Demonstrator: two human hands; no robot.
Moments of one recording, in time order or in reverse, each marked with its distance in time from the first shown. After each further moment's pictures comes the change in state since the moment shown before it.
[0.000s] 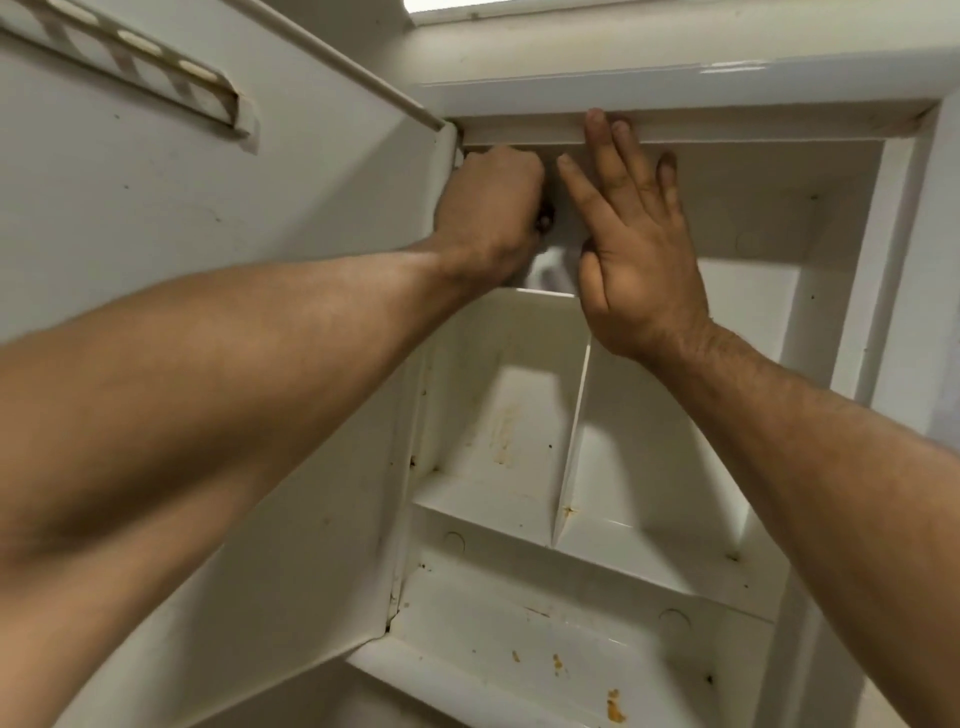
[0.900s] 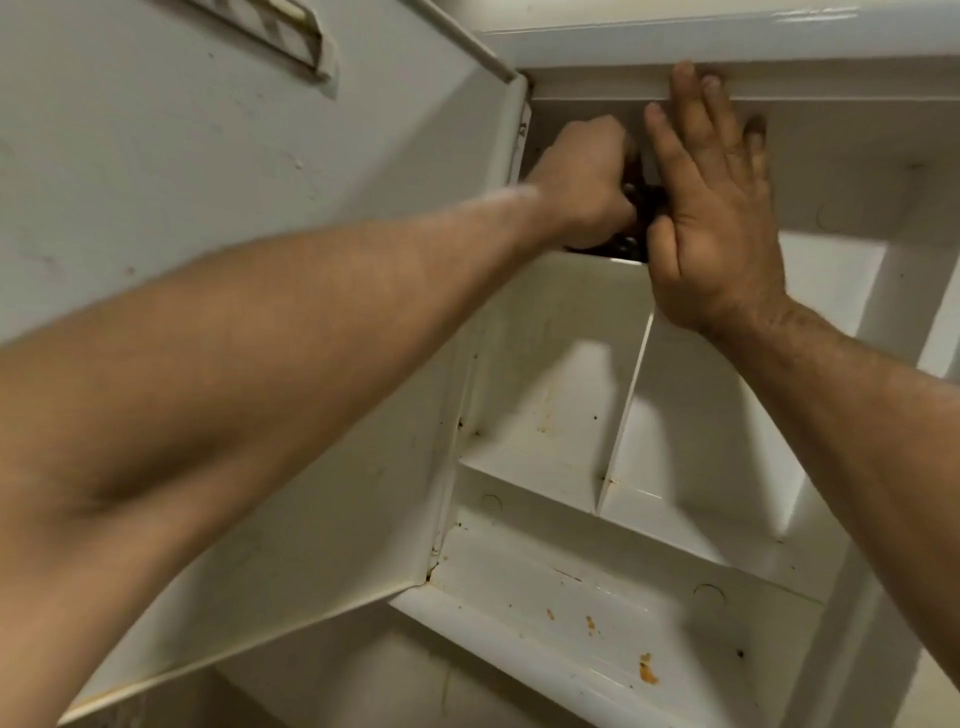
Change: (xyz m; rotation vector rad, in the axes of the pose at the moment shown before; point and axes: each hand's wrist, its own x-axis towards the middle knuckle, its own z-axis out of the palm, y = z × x) left_hand -0.013 0.001 -0.015 -0.331 -0.251 0.006; right_hand -0.003 -0.002 0.001 0.008 0.009 0.018
